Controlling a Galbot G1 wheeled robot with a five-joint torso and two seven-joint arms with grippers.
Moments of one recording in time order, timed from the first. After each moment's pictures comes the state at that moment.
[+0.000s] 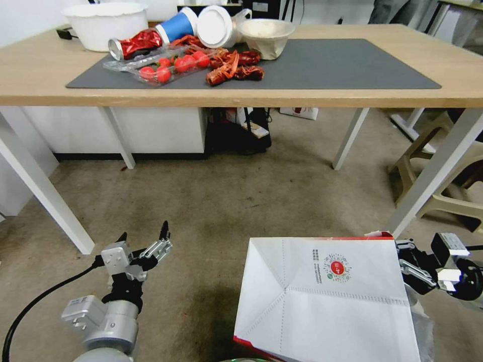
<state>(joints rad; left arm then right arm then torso) 1.85 -1.41 -0.52 -2.46 -0.40 0.16 -0.25 -1.60 0.78 0.94 1.93 1.06 -0.08 -1.41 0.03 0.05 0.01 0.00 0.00</state>
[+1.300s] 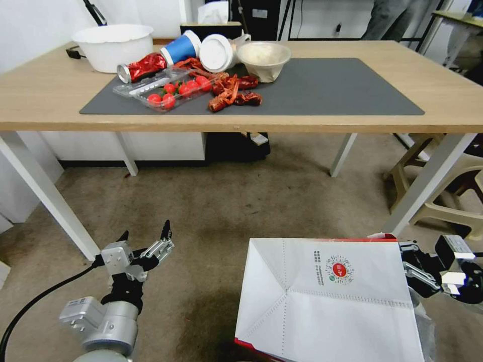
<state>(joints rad) 1.87 -1.41 -0.52 -2.47 -0.40 0.17 -0.25 -1.63 0.79 0.96 1.95 1.07 -0.07 -1.40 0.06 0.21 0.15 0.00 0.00</state>
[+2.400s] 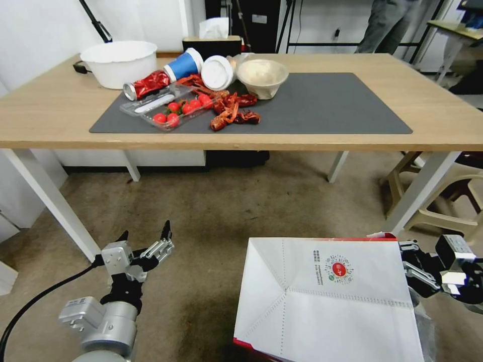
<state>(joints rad) 1.87 -1.40 -0.52 -2.48 -0.39 0.17 -0.25 -1.63 0.79 0.96 1.96 1.07 -0.07 -1.39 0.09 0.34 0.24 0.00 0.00</state>
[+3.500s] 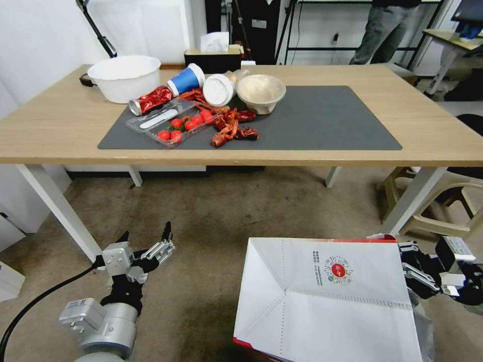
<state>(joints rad) 1.88 -1.40 -0.52 -2.48 -0.38 0.17 -0.24 -1.63 0.80 0.97 1.96 1.06 -0.07 -1.39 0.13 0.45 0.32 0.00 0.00</state>
